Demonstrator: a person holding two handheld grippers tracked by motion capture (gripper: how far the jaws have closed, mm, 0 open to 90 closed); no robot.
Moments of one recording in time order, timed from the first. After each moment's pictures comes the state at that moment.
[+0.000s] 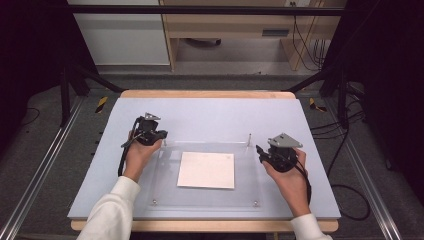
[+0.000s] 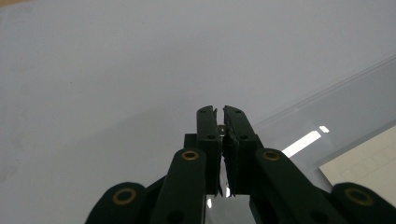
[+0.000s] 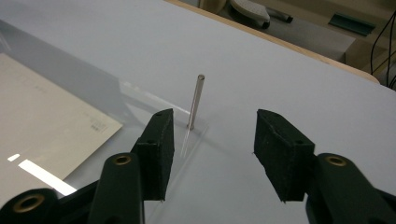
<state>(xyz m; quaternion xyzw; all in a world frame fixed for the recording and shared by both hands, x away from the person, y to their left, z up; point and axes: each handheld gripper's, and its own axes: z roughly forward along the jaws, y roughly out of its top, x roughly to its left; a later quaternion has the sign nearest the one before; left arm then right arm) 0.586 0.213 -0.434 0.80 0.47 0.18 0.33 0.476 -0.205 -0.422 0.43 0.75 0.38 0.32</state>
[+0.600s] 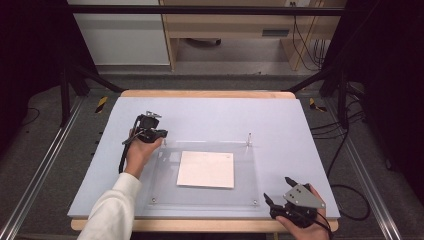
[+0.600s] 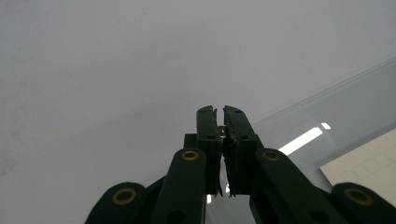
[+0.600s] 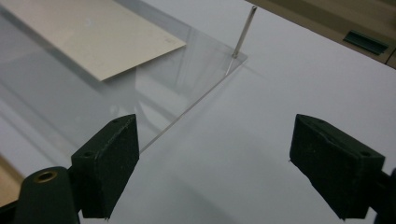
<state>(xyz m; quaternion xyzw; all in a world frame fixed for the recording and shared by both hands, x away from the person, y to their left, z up) 0.593 0.211 -0.432 0.80 0.48 0.17 0.32 0.355 -0.230 -0.457 0.37 0.78 0.39 0.33</state>
